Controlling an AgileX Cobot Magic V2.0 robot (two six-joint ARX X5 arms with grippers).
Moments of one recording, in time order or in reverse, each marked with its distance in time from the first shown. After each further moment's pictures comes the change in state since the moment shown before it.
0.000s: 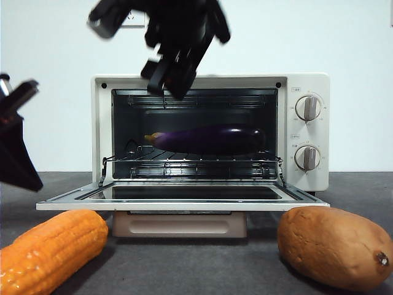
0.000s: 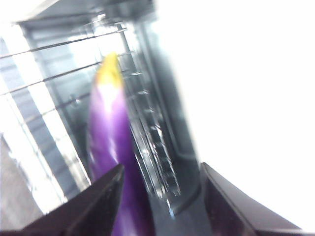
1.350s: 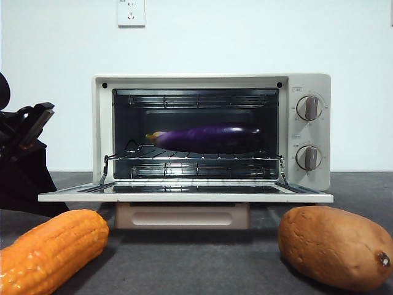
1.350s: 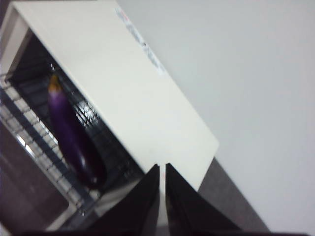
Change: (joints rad) left arm -0.069 0.178 -0.001 0.057 0.196 0.049; right arm 0.087 -0.564 0.000 -0.395 -0.027 0.236
